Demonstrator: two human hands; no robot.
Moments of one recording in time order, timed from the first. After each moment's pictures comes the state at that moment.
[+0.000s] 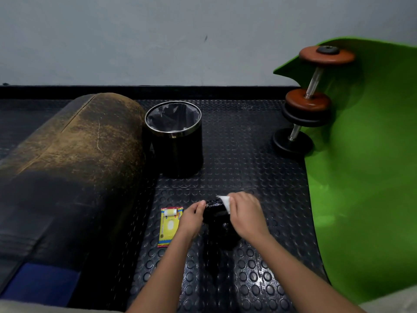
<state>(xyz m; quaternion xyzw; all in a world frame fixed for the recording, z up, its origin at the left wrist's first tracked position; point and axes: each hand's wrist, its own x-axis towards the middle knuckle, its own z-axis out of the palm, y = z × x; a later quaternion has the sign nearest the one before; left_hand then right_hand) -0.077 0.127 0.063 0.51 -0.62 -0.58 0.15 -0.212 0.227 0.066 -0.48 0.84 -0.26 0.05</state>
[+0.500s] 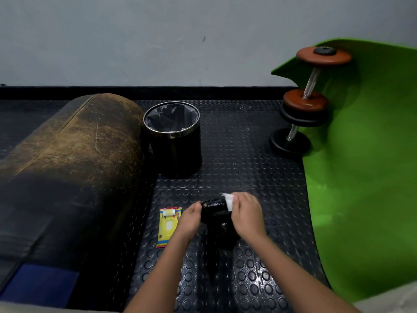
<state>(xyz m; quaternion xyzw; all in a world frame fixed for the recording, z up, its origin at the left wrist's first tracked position) -0.074 0.123 0.058 0.50 -0.63 -0.58 0.12 -0.211 0.228 0.062 -0.40 0.86 -0.31 0.05</state>
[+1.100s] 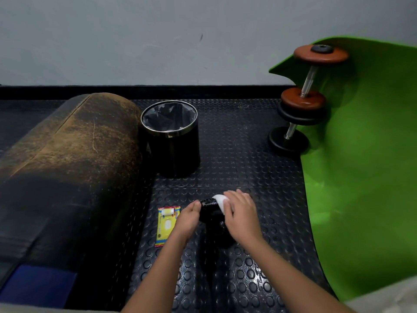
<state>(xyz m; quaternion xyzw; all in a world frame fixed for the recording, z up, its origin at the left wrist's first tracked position) -0.075 0.123 0.058 0.50 -0.61 -0.60 0.13 -0.198 0.232 0.062 -0.44 0.84 -0.31 0.05</state>
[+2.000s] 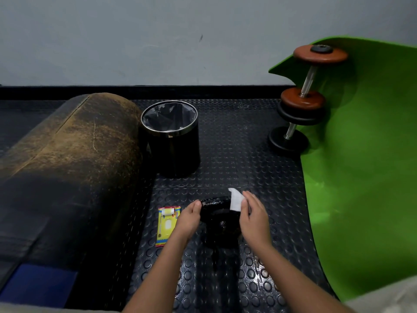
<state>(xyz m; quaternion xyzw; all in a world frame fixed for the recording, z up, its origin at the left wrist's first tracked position) -0.073 0.127 0.059 0.50 -0.65 -0.56 0.12 -0.209 0.252 0.050 -0.31 0.84 -0.44 0.10</state>
